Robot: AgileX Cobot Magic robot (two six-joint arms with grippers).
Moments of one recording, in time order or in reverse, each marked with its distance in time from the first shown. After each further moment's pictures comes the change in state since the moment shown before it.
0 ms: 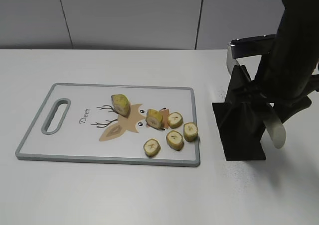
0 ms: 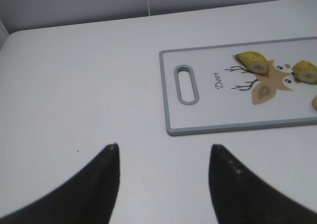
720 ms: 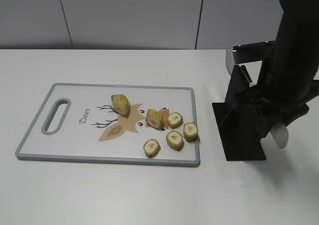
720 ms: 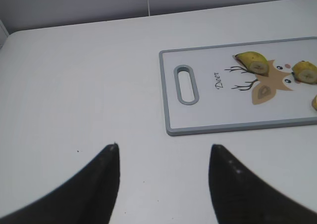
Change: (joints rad) left arm 0.000 0.000 0.000 0.000 0.000 0.000; right arm -0.002 0.012 -0.001 0.022 0.057 0.010
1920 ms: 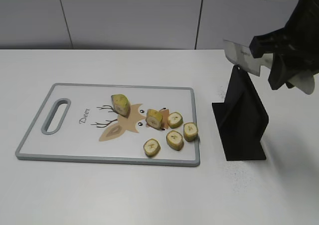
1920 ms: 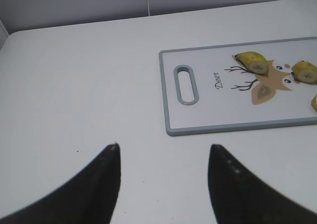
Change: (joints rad) left arm 0.000 0.000 0.000 0.000 0.000 0.000; right arm -0.009 -0.193 -0.096 -0.026 0.025 0.050
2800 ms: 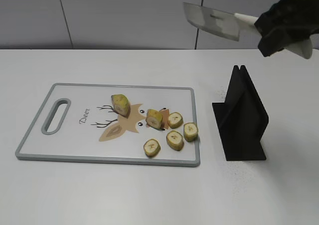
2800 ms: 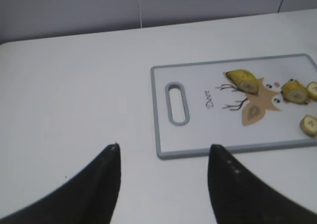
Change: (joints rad) left arm 0.000 0.159 -0.051 -0.043 -0.107 0.013; right arm 0.001 -0.049 -0.065 0.012 -0.103 -0.345
